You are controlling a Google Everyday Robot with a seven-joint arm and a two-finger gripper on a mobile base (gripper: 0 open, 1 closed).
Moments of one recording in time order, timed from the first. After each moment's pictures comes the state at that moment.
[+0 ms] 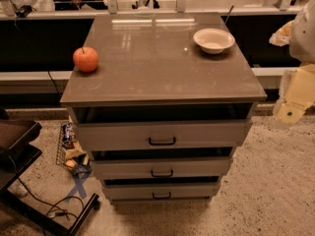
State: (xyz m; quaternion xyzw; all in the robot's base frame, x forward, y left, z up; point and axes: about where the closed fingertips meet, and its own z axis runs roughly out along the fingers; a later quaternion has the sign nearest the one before) arm 0.438 -0.216 0.979 -0.60 0.78 -0.04 0.16
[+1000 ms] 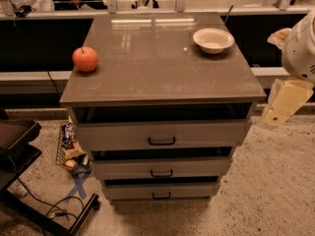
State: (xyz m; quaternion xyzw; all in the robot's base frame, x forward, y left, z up) arm 0.464 -0.217 0.958 -0.60 0.77 -0.09 0.23
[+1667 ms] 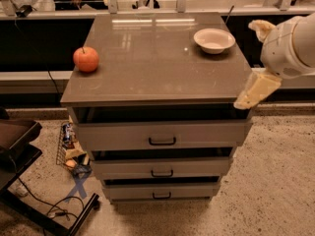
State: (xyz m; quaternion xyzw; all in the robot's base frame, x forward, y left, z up) arm 0.533 -0.202 0.947 -0.61 0.70 -0.10 0.36
